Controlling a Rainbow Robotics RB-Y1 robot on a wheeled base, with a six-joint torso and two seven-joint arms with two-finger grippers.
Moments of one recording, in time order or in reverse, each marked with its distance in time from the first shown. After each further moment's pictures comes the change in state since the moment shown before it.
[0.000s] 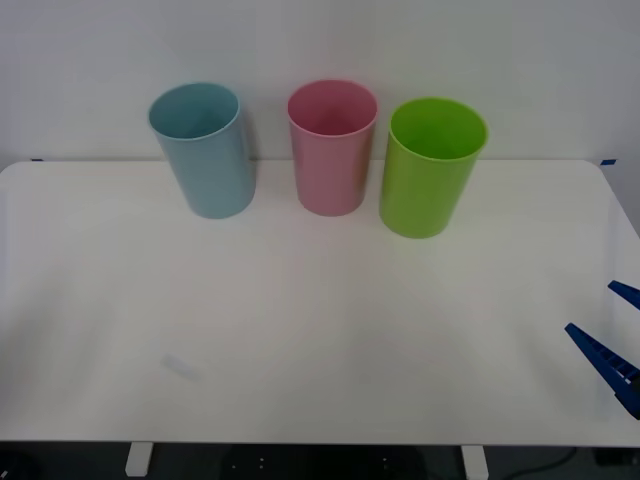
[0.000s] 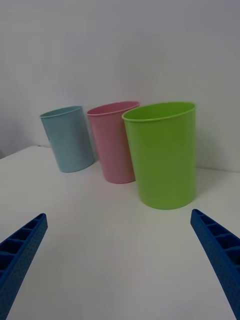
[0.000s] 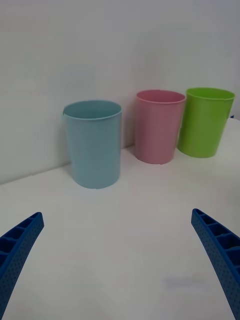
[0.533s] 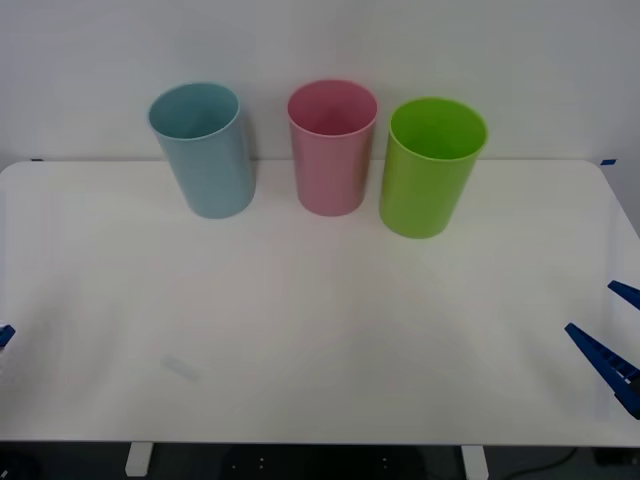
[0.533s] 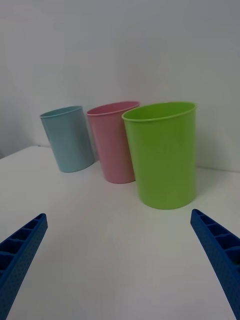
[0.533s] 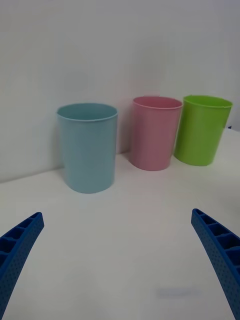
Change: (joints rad) right arm 0.000 0.000 0.000 0.000 0.000 0.000 0.000; left arm -0.038 -0.076 -0.045 0.000 -0.026 0.000 -0.013
